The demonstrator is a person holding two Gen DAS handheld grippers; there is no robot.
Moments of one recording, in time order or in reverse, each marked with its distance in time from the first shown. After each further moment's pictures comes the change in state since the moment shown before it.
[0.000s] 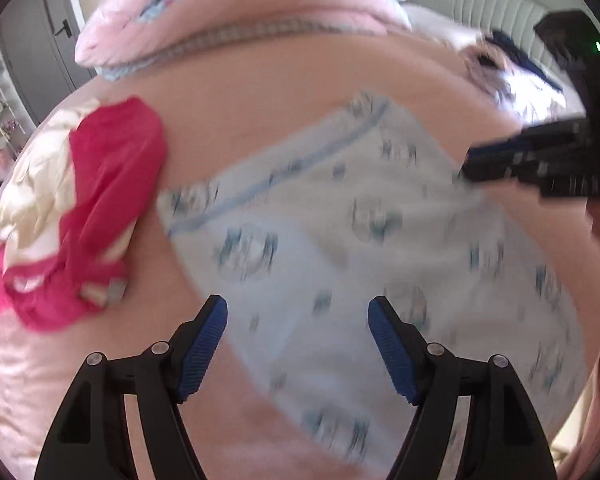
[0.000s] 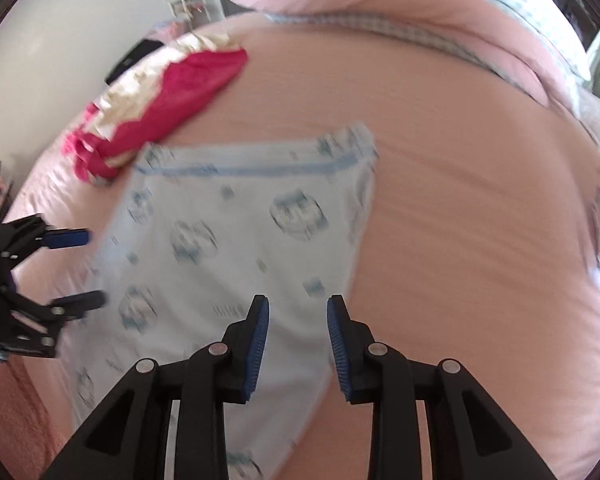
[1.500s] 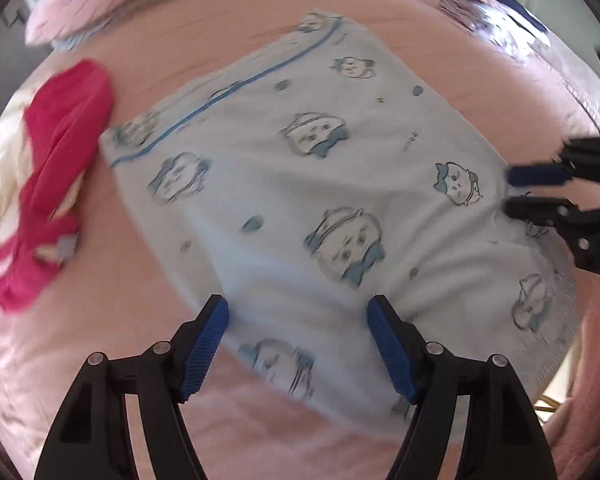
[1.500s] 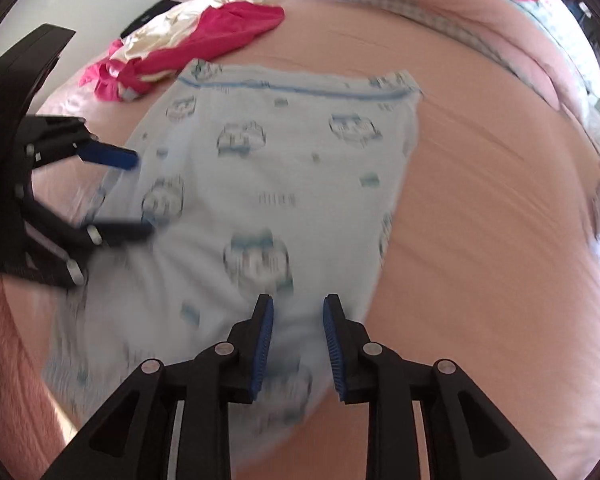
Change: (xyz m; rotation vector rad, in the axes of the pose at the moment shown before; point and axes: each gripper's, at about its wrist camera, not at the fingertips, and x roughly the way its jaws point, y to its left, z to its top) left arm -0.011 -0.025 -0.030 0.082 0.265 -0.036; right arm -0.017 0.035 -0.103 -0.067 0.093 -0.079
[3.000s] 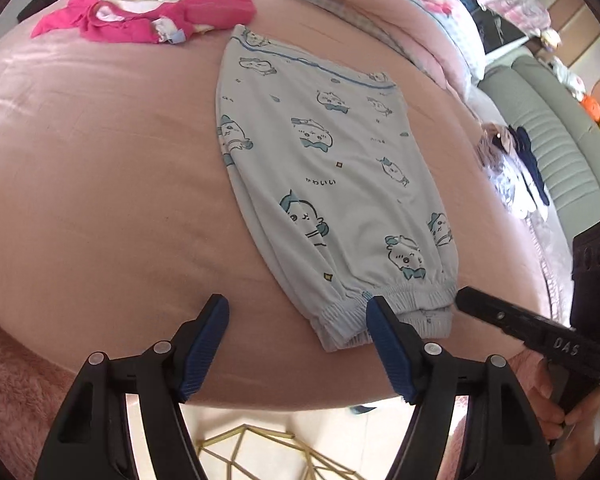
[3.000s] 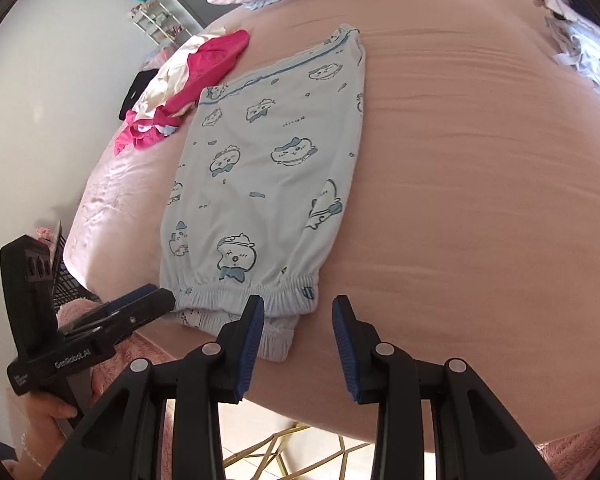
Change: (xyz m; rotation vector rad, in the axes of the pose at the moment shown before) left arm -0.048 -0.065 -0.126 -0.689 -0.238 -0.187; right arm -0.046 -0.001 -0.088 0.345 -0.033 0.273
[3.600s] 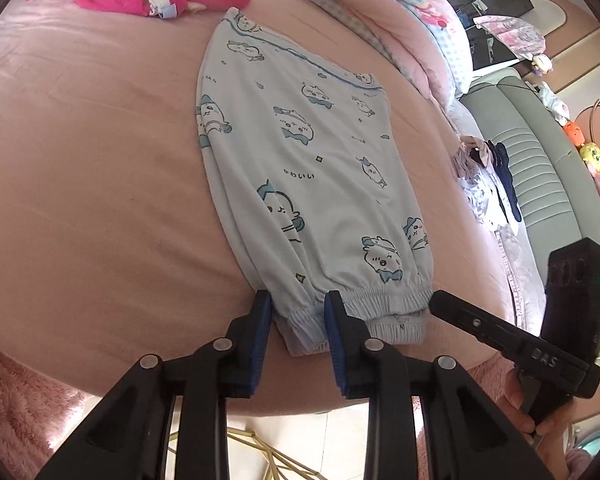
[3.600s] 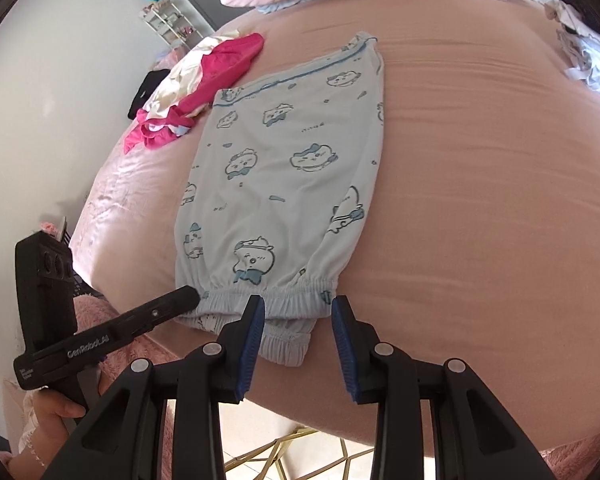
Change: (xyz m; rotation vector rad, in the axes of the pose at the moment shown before) left arm 0.023 0.001 0.003 -0.070 0.020 -0.140; right arm 0.002 0.003 -0.001 0.005 -0.022 0.007
